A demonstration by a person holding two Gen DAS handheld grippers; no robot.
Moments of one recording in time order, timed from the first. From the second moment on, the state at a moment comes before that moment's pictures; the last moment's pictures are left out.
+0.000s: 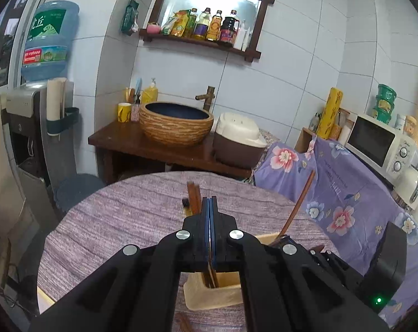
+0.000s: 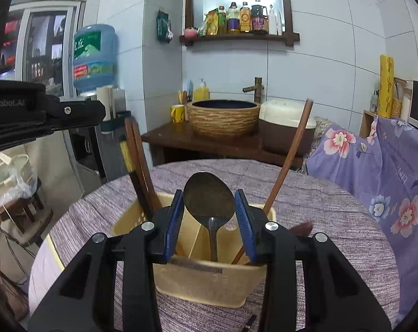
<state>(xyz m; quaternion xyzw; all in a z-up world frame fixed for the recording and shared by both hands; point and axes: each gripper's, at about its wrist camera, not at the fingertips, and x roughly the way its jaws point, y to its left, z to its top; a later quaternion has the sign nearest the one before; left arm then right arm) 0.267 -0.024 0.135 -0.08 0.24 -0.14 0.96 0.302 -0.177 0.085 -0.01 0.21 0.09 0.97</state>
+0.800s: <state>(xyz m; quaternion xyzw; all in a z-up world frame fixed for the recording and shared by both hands) 0.211 0.004 0.009 -0.05 0.37 -0.08 0.92 0.217 -0.211 0.027 0.02 0.32 0.03 0.95</state>
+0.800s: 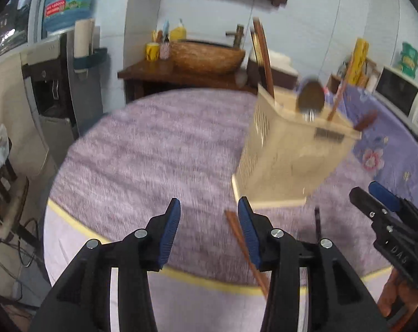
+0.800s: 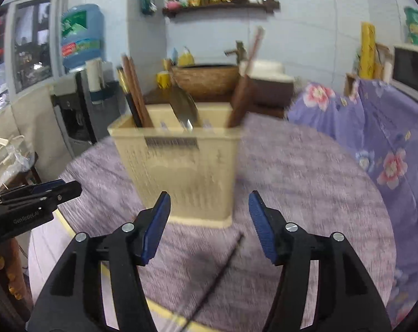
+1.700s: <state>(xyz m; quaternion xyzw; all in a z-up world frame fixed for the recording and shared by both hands) 0.161 -0.051 -0.056 0.00 0.45 -0.12 0.88 0.164 -0.217 -0.046 0.05 0.42 0.01 0.90</state>
